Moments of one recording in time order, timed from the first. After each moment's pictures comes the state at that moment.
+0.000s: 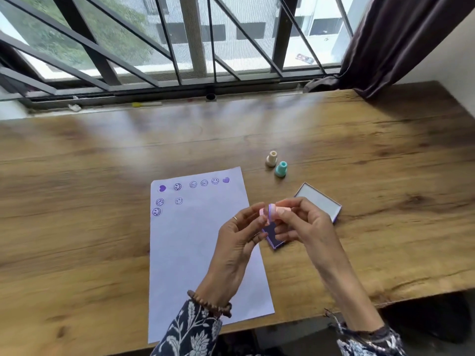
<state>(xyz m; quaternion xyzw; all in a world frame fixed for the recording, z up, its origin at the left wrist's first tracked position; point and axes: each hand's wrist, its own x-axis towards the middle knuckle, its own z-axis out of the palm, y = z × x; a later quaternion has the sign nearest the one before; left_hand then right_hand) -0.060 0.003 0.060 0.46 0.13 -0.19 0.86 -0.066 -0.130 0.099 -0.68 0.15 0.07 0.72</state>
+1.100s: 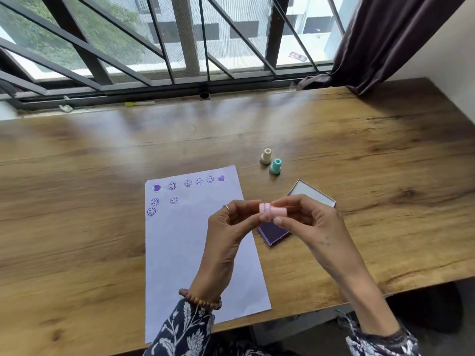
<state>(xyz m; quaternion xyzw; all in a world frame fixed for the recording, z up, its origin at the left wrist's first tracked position) -0.059 0.010 0.072 0.58 0.04 -0.12 0.80 -0.075 -0.145 0.109 -0.76 0.05 0.05 0.65</state>
